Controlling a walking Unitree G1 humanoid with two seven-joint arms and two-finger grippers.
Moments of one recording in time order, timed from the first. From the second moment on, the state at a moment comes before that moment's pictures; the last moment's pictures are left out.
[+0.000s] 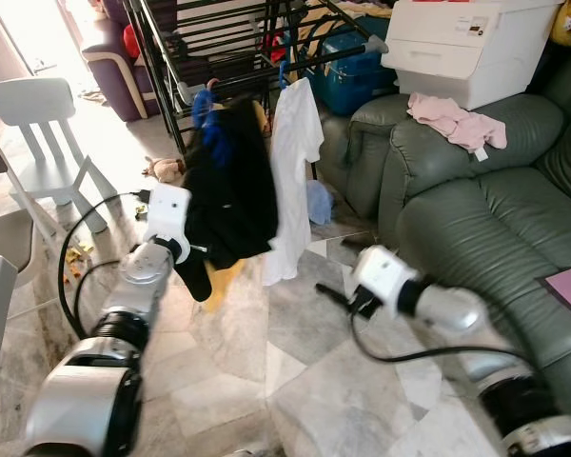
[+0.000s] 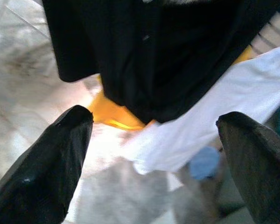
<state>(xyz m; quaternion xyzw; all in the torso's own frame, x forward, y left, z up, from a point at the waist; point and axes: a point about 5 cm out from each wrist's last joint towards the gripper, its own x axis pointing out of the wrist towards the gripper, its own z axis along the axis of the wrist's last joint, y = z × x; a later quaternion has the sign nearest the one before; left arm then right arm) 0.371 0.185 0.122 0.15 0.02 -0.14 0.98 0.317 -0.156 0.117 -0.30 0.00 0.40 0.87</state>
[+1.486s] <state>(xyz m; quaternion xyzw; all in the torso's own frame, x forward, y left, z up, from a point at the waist) 0.306 0.141 0.096 0.31 -0.03 -0.55 0.78 0.316 -0.213 0.126 -0.34 0.11 0.51 0.78</state>
